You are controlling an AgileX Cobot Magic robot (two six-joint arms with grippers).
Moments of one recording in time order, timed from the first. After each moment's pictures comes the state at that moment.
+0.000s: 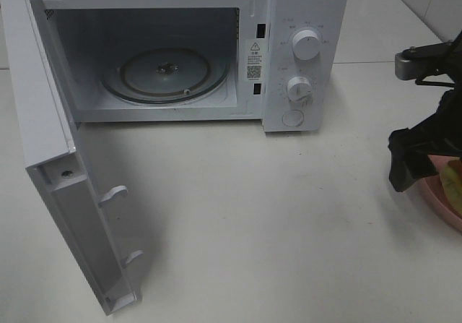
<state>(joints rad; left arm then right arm) 0.01 0.00 -0.50 -0.06 1.04 0.02 0.19 1.45 -0.85 -0.08 0.79 0.03</state>
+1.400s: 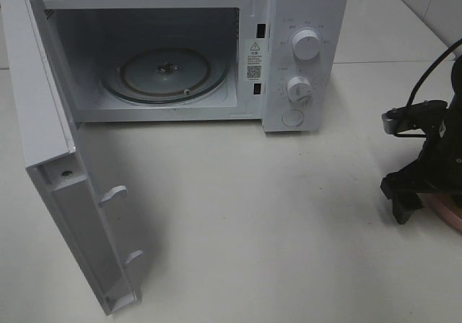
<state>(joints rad) 0.01 0.00 -0.50 -0.06 1.04 0.02 0.10 1.81 -0.85 -0.23 0.57 0.10</state>
